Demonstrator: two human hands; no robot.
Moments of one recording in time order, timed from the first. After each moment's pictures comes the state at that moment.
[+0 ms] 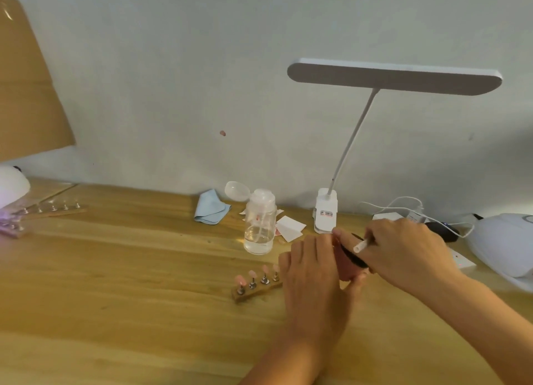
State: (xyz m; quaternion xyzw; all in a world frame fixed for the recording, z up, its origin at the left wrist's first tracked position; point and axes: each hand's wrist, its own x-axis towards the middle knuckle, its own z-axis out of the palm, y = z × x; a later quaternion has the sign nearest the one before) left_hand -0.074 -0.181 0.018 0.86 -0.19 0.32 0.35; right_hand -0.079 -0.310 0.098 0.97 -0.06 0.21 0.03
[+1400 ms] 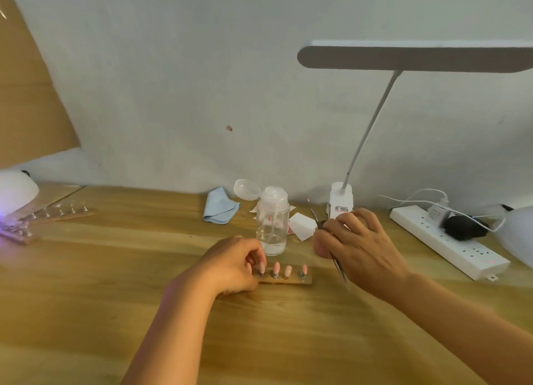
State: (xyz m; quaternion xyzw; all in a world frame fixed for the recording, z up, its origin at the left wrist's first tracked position) left_hand -0.007 -0.039 0.053 0.94 -0.16 -0.10 0.28; right_hand -0.014 -0.297 0.033 0.86 0.26 0.39 0.19
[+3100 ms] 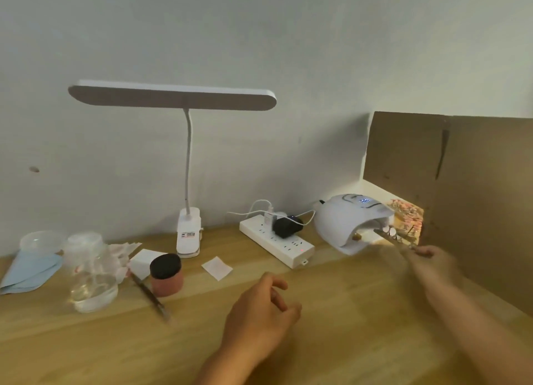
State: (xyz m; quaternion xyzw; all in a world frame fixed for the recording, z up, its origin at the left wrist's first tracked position) left_hand -0.101 -0.293 0.021 0.83 -0.30 -0.08 0.45; right_hand -0.198 -0.599 0.038 0.68 -0.49 0.40 -0.37
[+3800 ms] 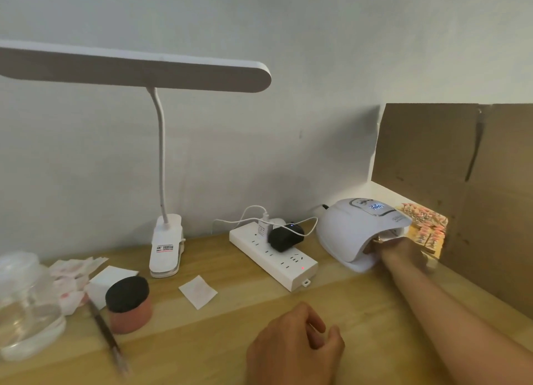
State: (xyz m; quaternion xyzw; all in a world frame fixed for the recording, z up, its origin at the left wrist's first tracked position) left_hand -0.106 -0.362 0.010 0.87 -0.25 -0.02 0.42; right_hand -0.081 -0.653 0.025 0.72 -0.58 0.23 -0.30
